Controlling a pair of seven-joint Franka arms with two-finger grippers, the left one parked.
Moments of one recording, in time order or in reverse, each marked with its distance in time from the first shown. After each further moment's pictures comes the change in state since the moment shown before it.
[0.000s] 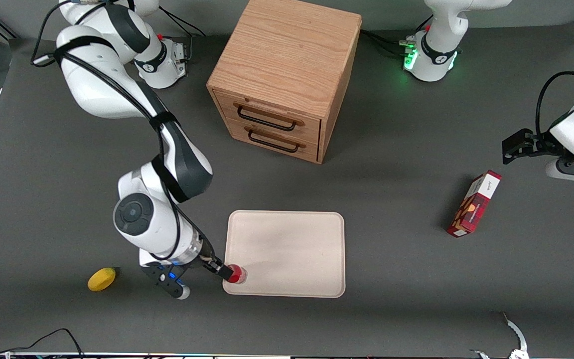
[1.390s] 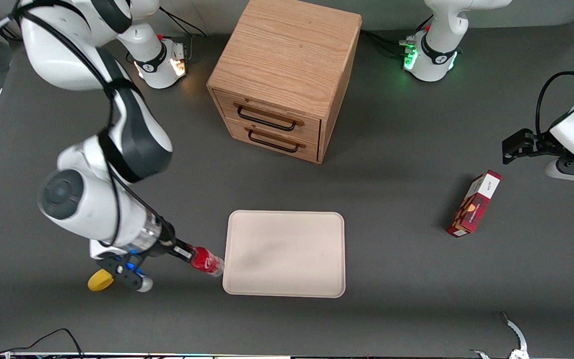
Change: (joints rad) arm -0.044 -0.066 -0.021 -0.061 0.082 -0.012 -0.103
